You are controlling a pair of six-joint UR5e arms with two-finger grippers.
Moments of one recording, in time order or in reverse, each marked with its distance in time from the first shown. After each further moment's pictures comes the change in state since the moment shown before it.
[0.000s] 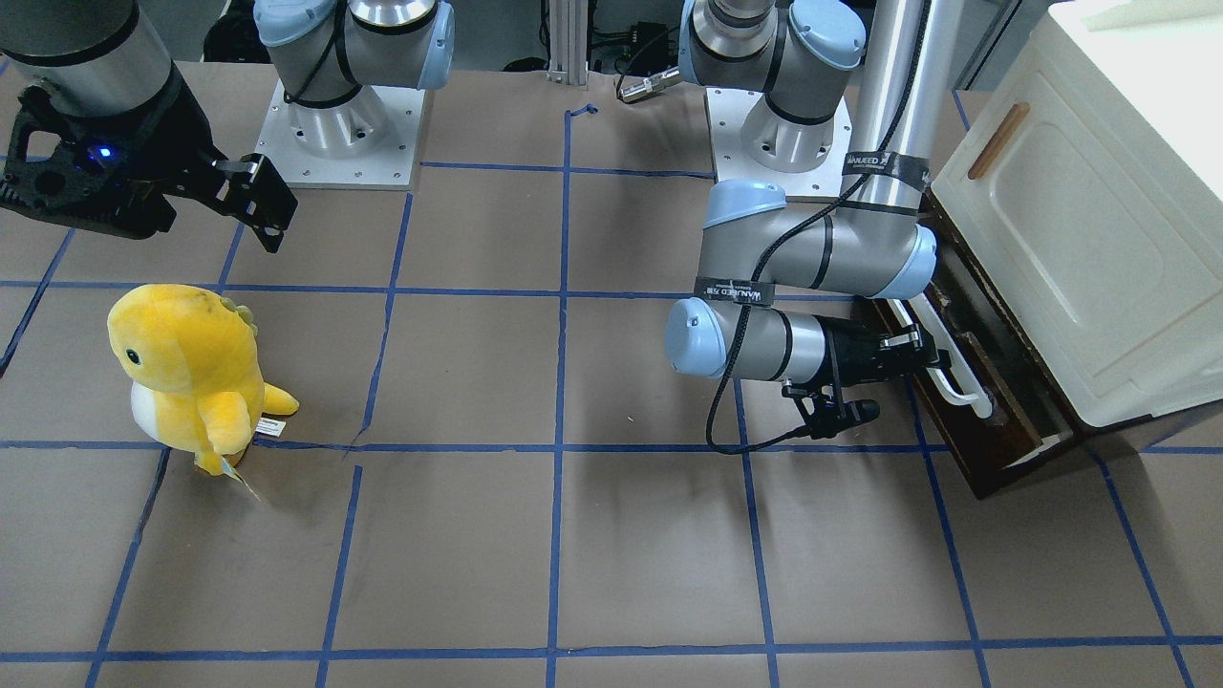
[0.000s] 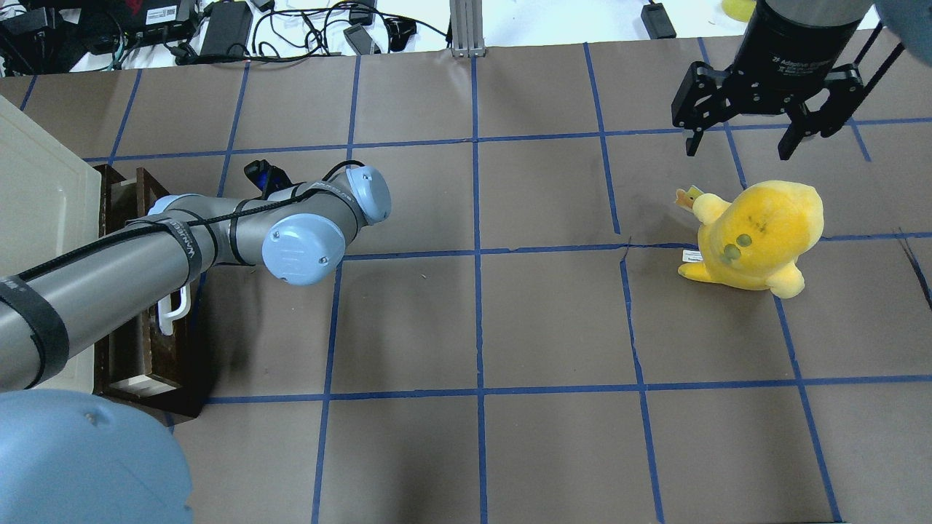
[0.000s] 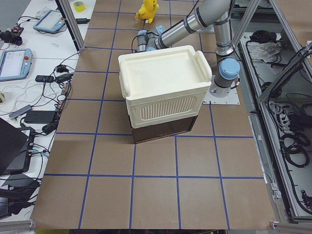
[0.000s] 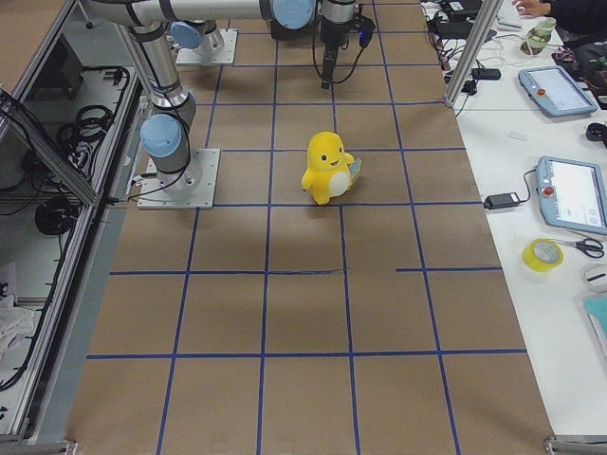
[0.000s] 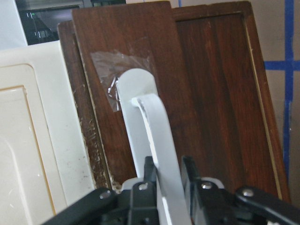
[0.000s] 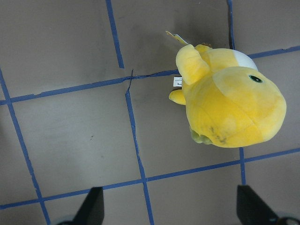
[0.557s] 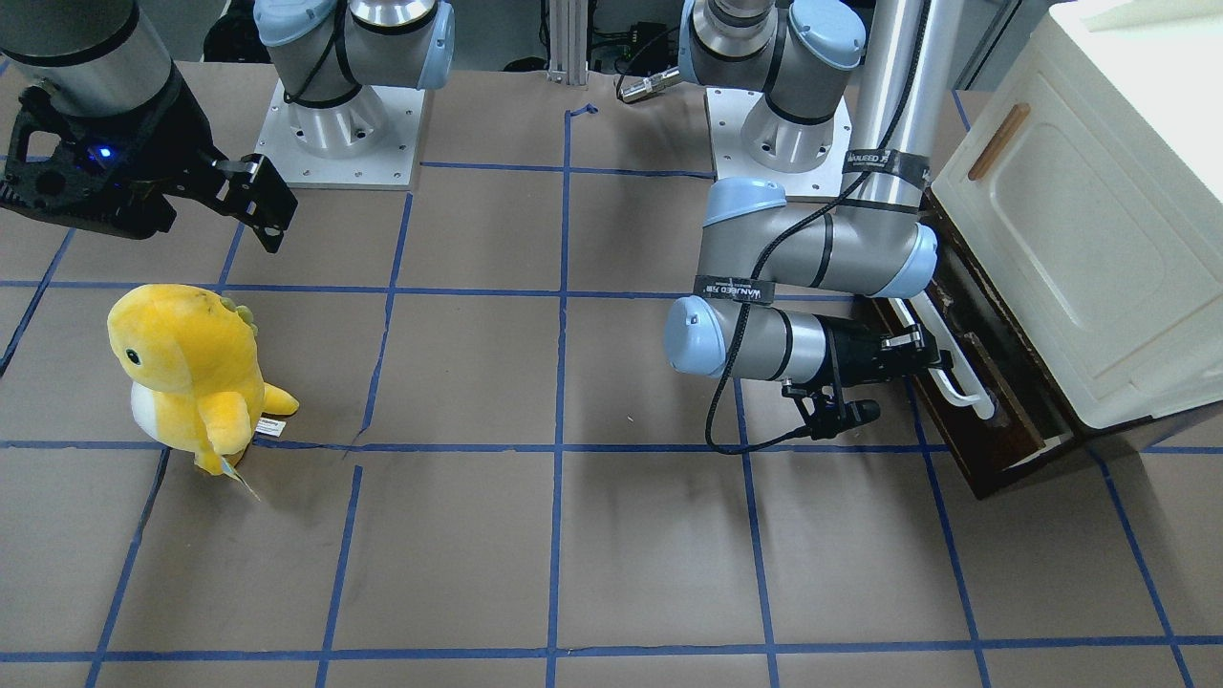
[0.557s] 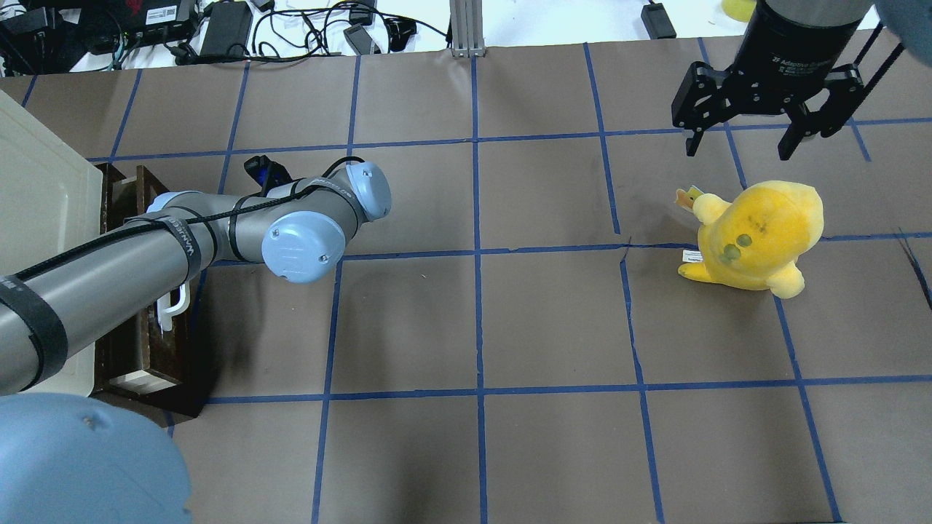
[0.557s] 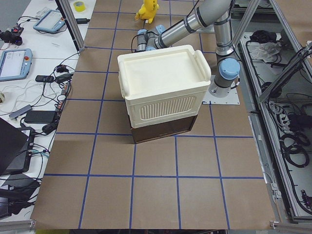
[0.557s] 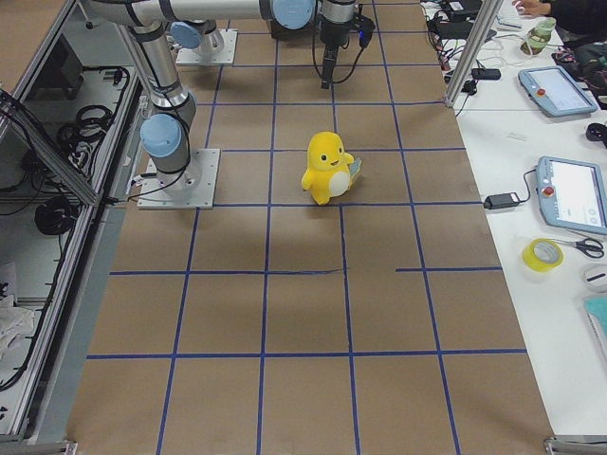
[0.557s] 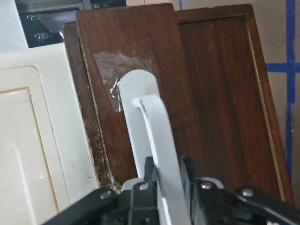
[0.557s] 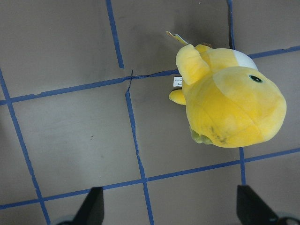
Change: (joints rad) left arm -0.003 0.002 0.005 0.006 0.007 0.010; right arm 0.000 0.000 0.000 0.000 0.000 0.000
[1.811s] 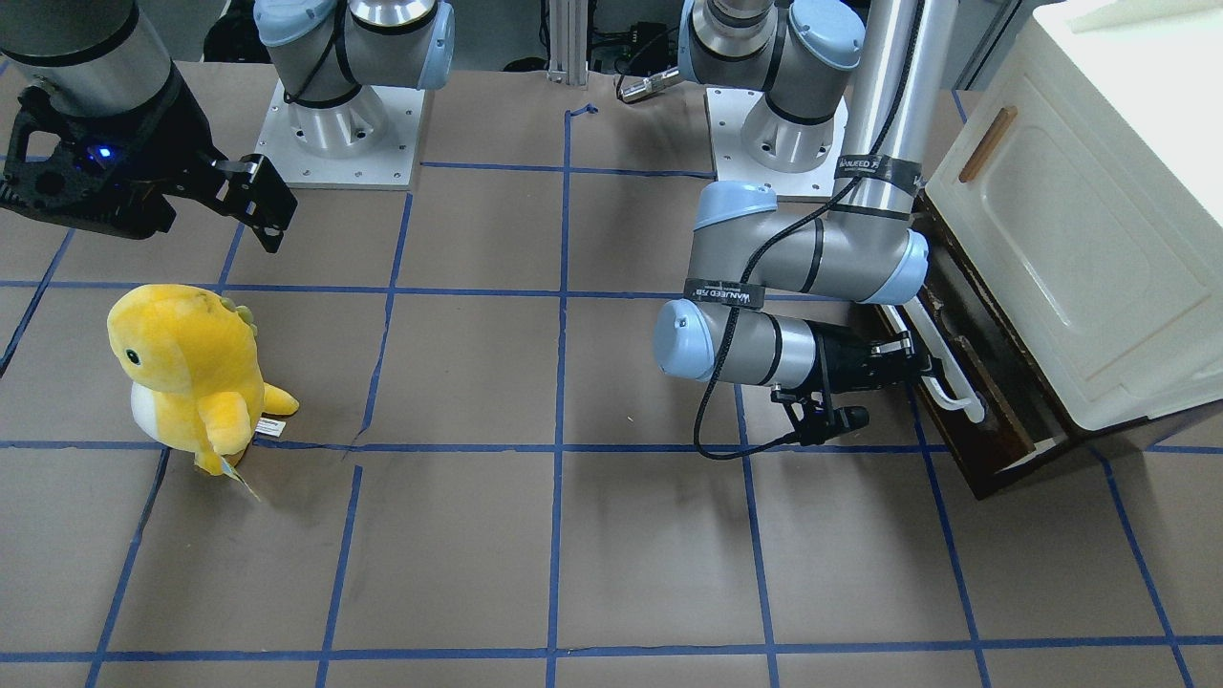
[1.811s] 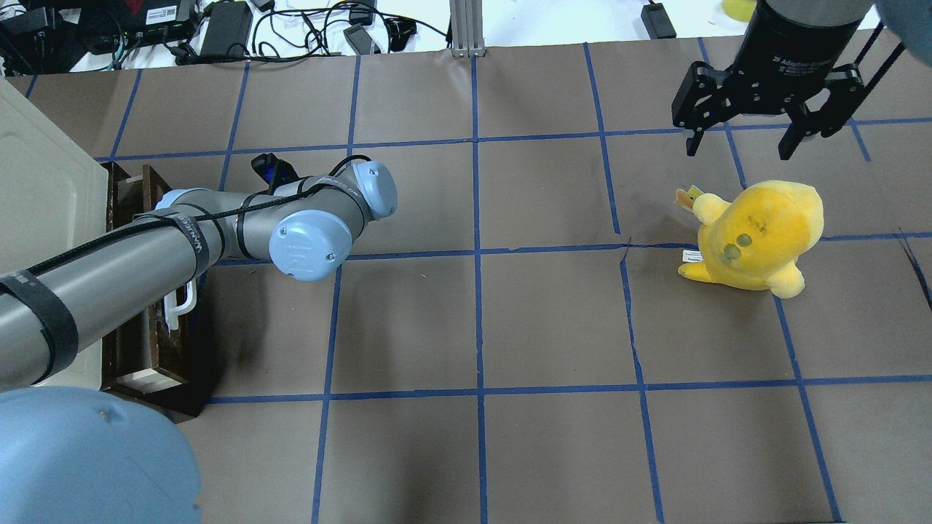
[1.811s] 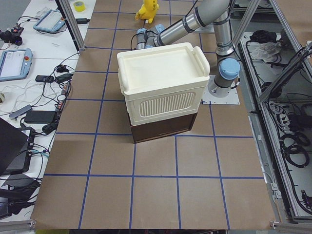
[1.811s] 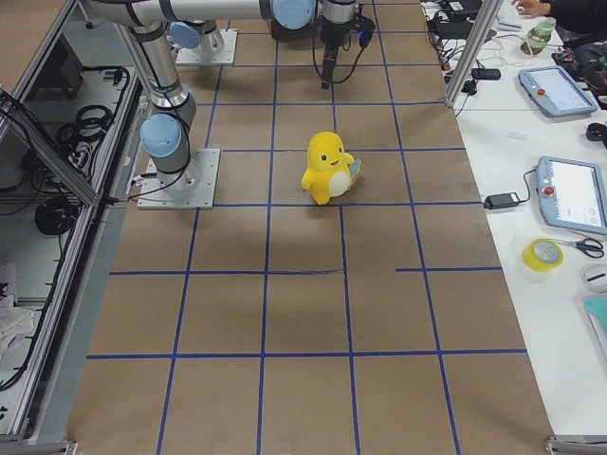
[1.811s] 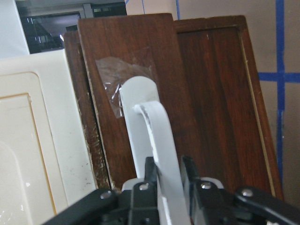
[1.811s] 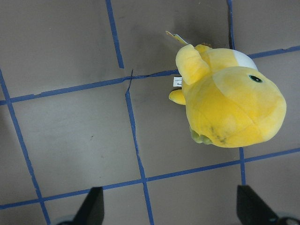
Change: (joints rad) left arm -0.020 -0.017 0.024 0.005 -0.010 -0.001; right arm 0.000 0.000 0.000 0.000 0.000 0.000
